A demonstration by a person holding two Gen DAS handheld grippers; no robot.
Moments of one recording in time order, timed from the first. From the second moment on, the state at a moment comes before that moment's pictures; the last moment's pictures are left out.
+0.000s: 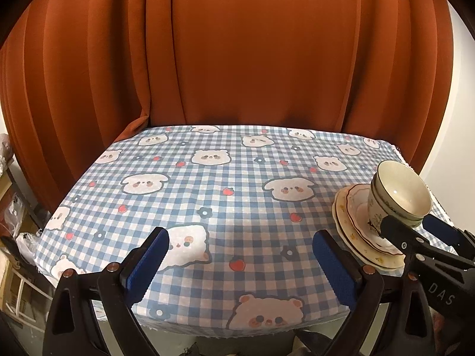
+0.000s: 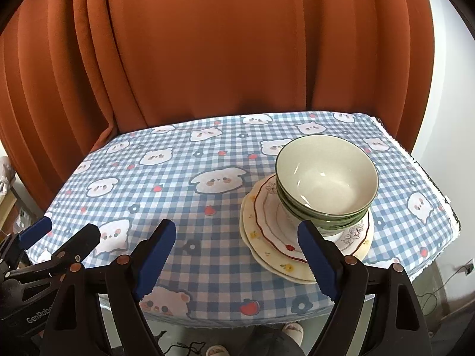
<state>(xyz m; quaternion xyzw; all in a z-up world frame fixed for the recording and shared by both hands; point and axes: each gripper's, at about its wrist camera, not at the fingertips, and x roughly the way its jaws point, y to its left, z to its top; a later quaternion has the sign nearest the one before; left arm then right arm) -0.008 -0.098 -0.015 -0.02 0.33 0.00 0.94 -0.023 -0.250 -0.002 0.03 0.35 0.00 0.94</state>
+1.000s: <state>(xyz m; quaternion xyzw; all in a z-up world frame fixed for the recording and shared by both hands) -0.006 -0.097 -0.010 -0.03 0.32 -0.02 0.95 -0.024 -0.254 0.002 0.03 0.34 -0.02 0.94</state>
